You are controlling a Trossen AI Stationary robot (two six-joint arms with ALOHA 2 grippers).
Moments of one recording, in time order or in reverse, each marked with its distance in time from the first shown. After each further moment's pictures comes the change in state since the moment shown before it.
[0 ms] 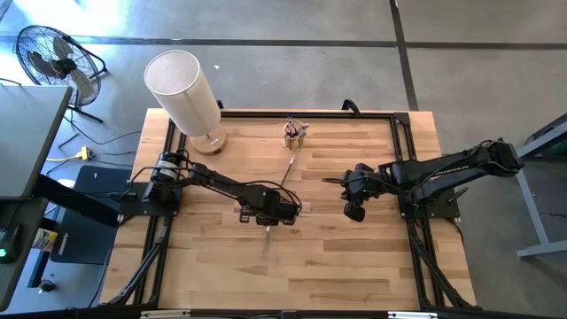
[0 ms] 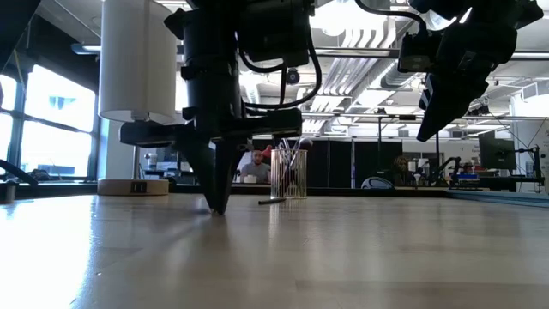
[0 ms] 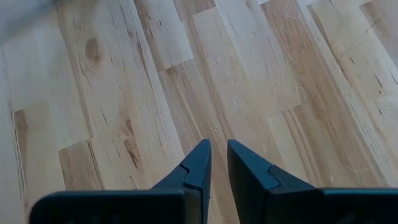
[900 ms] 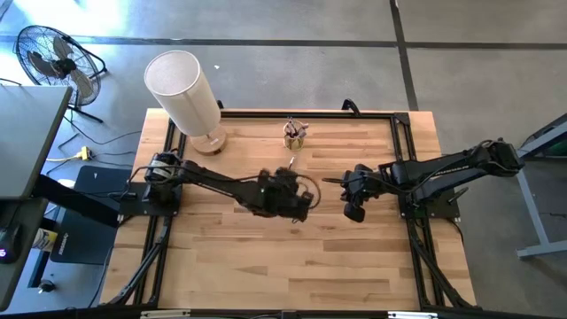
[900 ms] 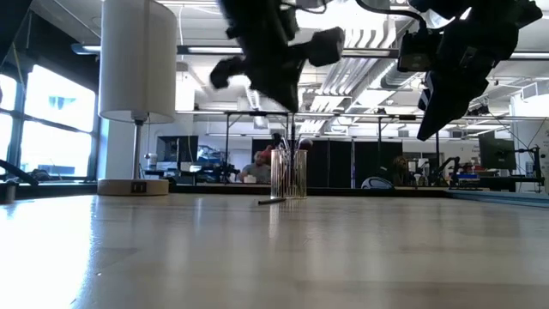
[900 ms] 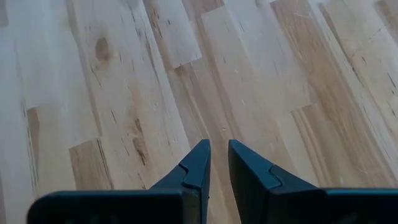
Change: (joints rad) left arm -0.034 -0.064 0.159 0.107 -0.818 0.566; right arm 0.000 0.001 -0.001 0.009 -0.029 0.000
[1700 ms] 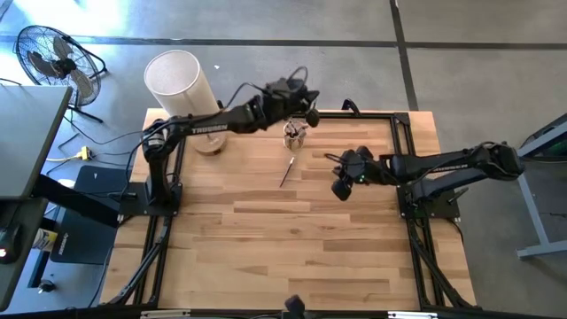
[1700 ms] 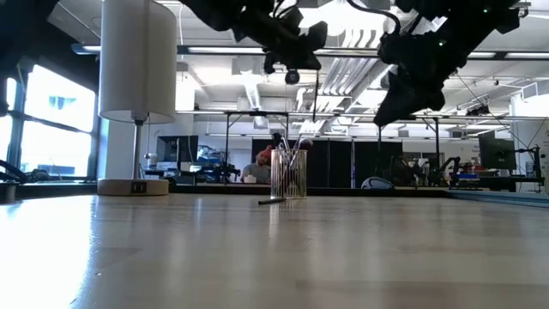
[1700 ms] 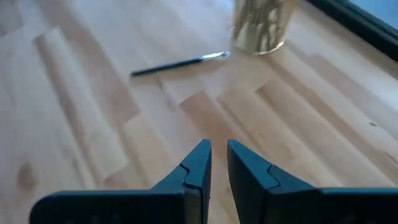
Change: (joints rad) left arm 0.557 -0.088 0.057 0.783 0.537 1.038; right arm -0.117 0.000 0.000 0.177 0.284 0.031
